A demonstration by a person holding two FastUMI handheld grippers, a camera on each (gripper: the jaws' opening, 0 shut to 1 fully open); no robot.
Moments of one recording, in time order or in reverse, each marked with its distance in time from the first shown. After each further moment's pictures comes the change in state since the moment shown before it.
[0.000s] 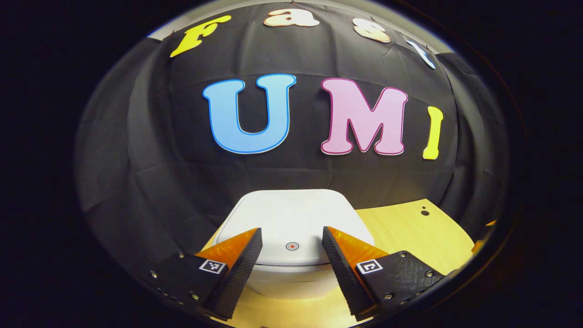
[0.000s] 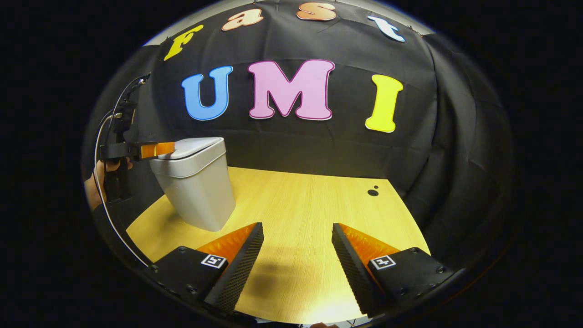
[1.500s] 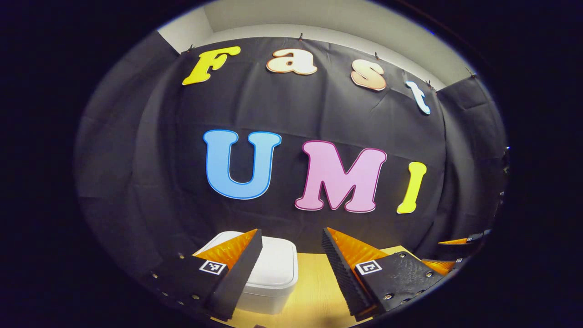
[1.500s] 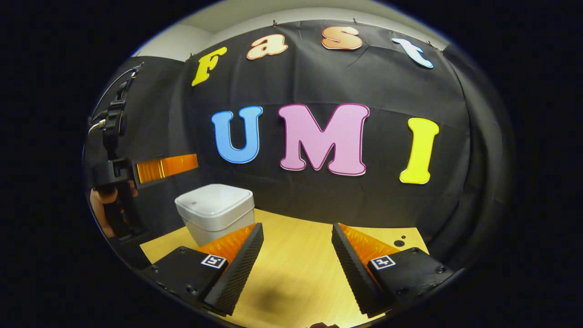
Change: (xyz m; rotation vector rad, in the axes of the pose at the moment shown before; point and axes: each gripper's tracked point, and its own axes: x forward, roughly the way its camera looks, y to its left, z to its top) left arm -0.079 -0.086 0.114 -0.113 -0.291 -0.003; right arm 0.016 0.041 0.140 -0.033 -0.289 0.255
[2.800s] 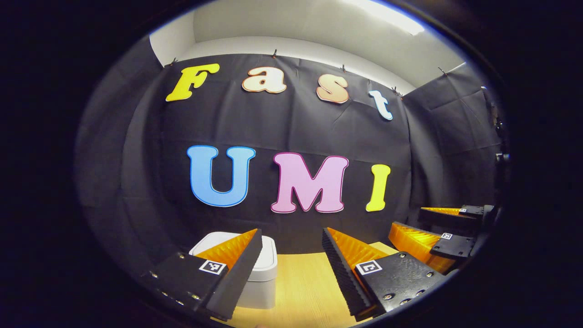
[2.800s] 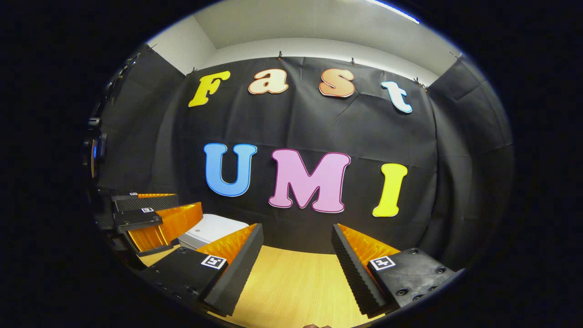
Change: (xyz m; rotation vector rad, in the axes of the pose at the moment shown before) left arm -0.083 -0.021 -0.017 0.080 -0.065 -0.179; right arm -0.065 0.047 0.043 -0.104 -0.250 -0.247
